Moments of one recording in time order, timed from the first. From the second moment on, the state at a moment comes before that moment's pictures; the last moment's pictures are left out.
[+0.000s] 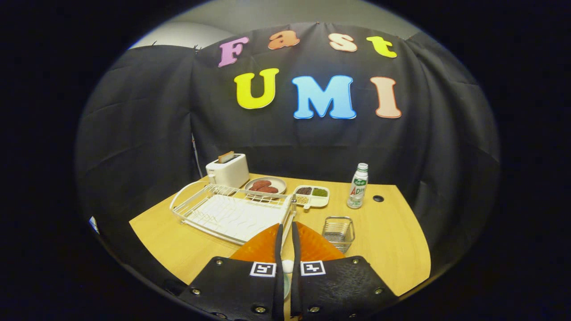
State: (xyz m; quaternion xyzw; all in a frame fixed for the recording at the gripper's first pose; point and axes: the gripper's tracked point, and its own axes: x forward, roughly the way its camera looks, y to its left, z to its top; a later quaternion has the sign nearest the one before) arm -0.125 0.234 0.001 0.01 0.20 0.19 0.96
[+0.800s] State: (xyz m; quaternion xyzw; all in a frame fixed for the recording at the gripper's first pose) arm -0.130 0.312 -0.046 -0.02 0.25 0.29 0.92
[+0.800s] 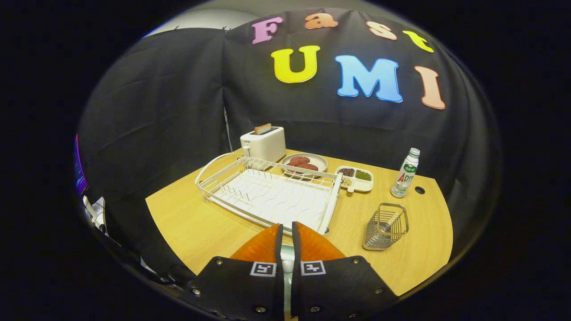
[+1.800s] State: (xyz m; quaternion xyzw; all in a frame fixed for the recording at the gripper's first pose) arm -0.120 0.333 -0.078 -0.07 0.27 0.31 0.91
